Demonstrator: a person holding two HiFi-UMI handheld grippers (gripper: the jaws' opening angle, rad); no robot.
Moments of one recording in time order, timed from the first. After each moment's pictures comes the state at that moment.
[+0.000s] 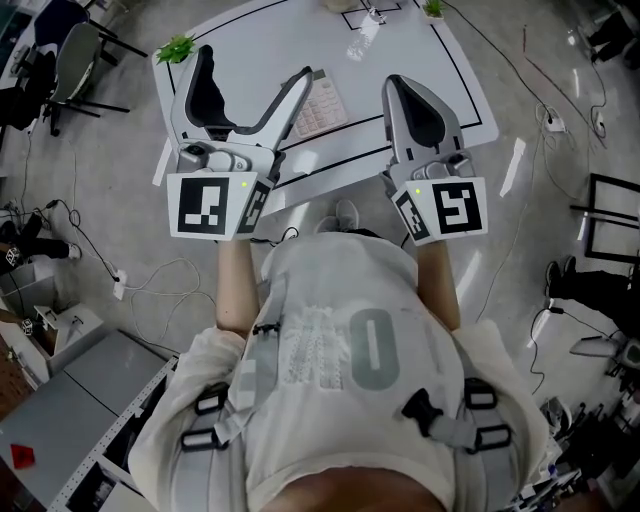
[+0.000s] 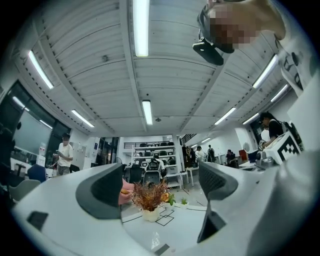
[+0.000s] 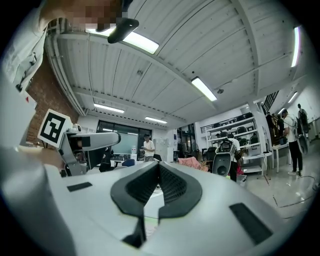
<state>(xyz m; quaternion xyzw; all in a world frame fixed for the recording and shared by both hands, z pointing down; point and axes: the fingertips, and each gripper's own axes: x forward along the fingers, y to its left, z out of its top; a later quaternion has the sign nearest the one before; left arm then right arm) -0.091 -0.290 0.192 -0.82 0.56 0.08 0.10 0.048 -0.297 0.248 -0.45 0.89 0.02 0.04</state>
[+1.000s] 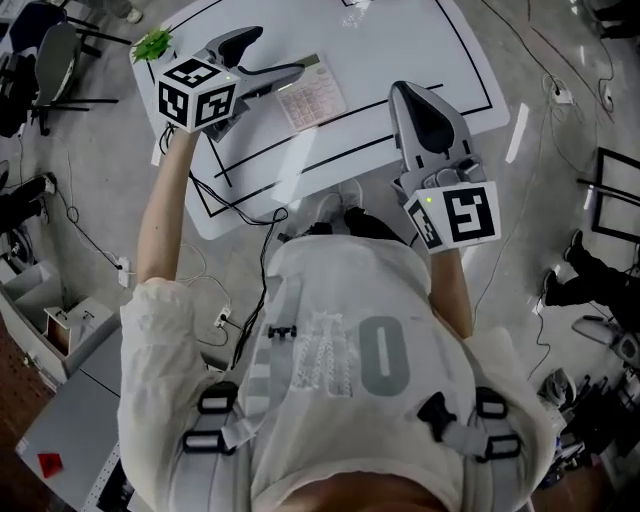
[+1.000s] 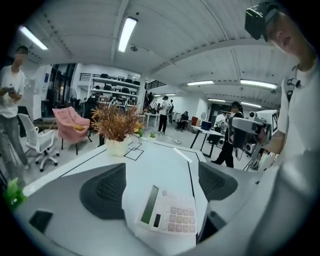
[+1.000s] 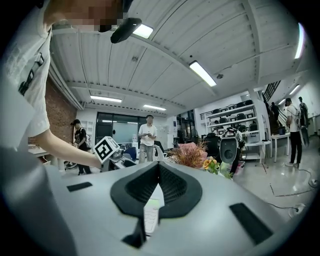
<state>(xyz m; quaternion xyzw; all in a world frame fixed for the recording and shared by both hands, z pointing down) -0.082 -0.412 0.397 -0.93 0.29 -0.19 -0.14 0.059 -0.319 0.302 -0.44 0.90 -0.03 -0.03</state>
